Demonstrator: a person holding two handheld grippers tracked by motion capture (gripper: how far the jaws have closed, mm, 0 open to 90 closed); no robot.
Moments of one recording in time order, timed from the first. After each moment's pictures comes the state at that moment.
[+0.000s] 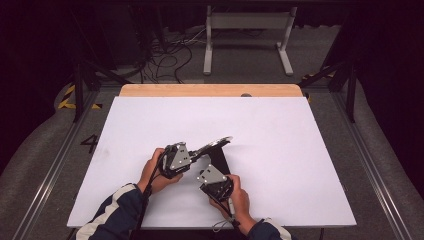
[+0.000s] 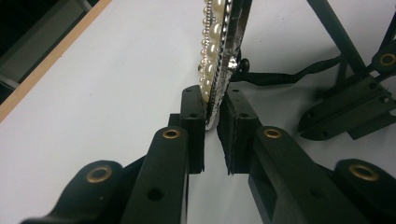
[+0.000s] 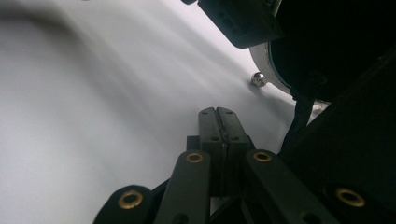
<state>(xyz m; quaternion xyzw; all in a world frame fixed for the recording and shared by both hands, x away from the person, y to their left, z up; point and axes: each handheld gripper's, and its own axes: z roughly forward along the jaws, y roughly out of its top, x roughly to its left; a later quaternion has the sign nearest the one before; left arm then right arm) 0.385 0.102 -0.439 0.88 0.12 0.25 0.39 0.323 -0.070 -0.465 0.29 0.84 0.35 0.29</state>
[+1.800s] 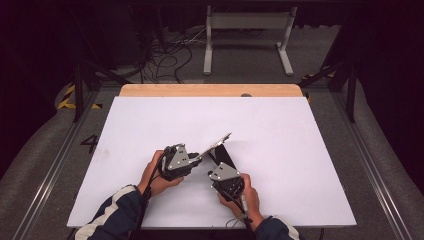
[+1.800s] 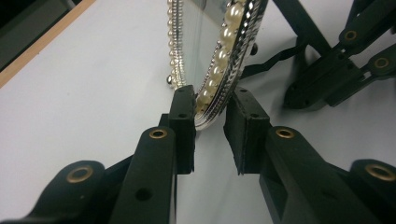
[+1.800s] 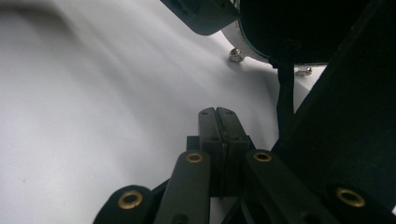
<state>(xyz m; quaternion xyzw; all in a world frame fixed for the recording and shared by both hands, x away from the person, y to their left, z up) 0.382 0.102 -0.442 0.87 0.13 0.21 0.42 0.329 -0.101 -0.464 0.29 0.85 0.37 0.25</state>
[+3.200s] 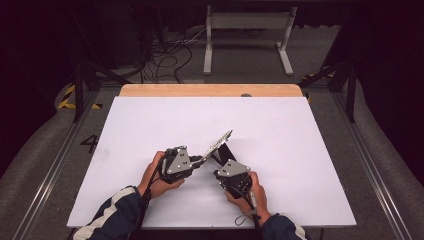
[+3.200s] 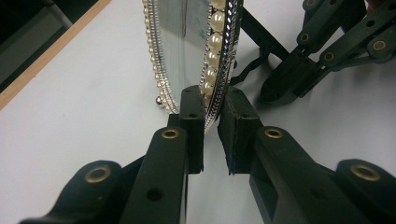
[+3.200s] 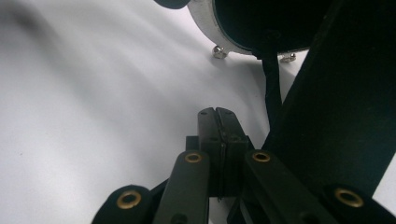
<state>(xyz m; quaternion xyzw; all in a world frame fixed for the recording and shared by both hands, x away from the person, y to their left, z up) 0.369 0.097 -0.429 0.87 0.10 0.21 0.43 0.334 -0.123 -0.459 0.30 0.85 0.37 0.22</state>
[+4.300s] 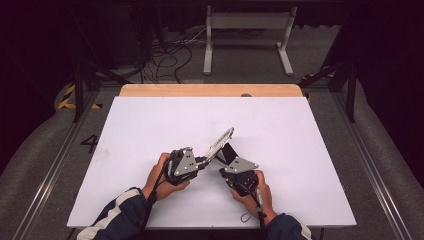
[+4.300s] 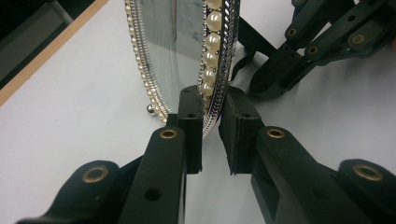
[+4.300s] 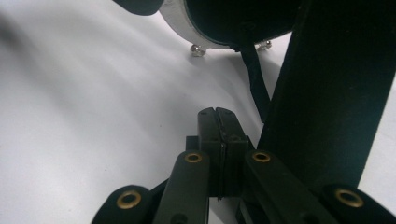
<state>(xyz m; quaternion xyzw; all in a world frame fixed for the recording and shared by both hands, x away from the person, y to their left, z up) 0.363 0.083 -0.428 0.87 0.11 0.21 0.42 0.340 -0.140 -0.457 0.32 0.84 0.37 0.21</state>
